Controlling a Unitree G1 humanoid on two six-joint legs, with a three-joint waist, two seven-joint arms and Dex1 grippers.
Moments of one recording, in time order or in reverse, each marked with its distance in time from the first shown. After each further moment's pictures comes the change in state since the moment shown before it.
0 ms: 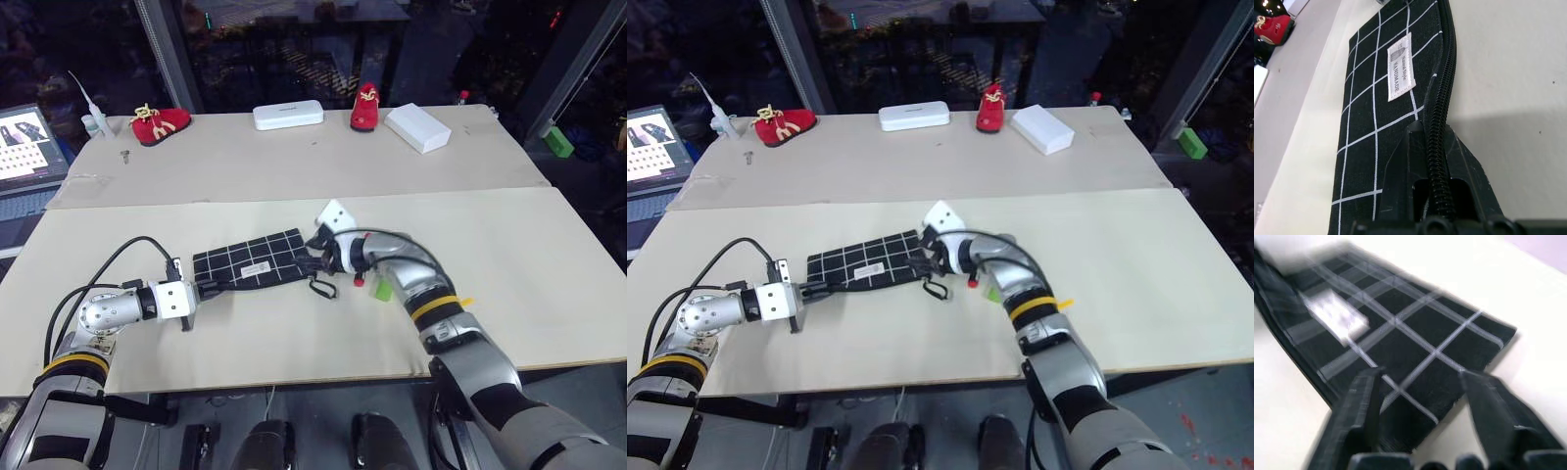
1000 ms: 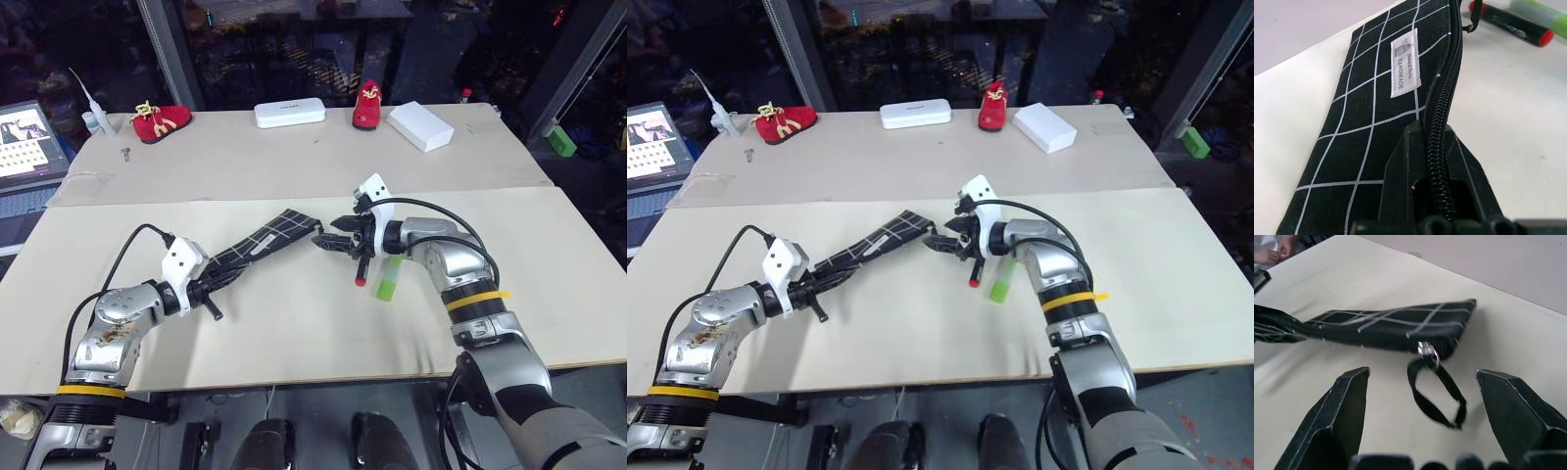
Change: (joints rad) left arm 0.233 -0.089 0.184 -0.848 -0.308 1.172 0.163; right arm 0.061 -0.131 -0.005 -0.175 0.078 0.126 -0.022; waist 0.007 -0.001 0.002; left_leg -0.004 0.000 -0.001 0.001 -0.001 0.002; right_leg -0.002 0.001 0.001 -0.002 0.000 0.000
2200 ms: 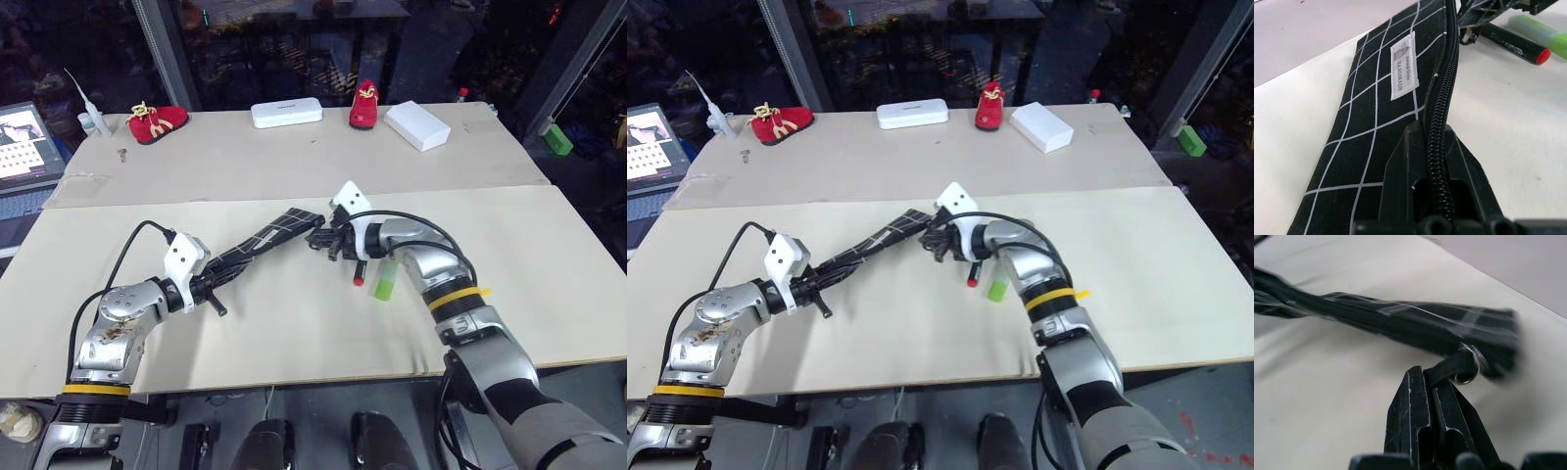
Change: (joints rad) left arm -0.015 -0.035 0.002 -0.024 0.001 0.023 -0.004; right arm -0.017 0.089 0.132 0.040 -0.118 -0.151 0.027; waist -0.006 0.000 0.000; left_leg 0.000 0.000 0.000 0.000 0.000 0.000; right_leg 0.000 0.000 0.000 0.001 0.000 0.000
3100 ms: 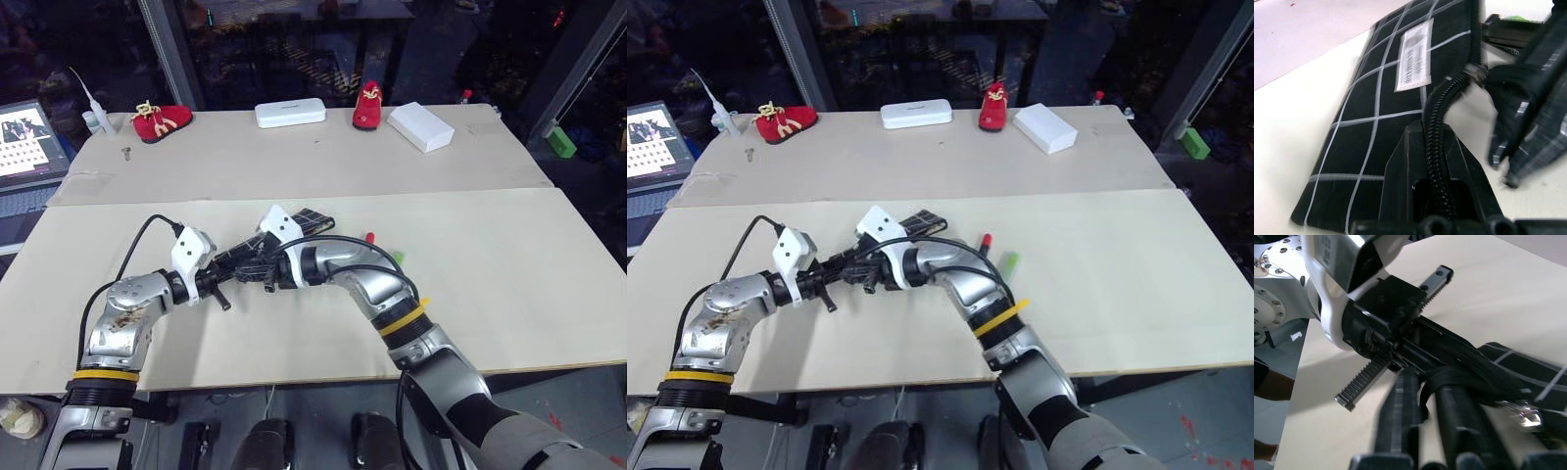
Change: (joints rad) left arm -0.075 -0.034 -0.017 0.087 0.042 -0.026 -0.063; right arm 0.043 0.210 0.082 -0.138 0.041 0.131 -0.017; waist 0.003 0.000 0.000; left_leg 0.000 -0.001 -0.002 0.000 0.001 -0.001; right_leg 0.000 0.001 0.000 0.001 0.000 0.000
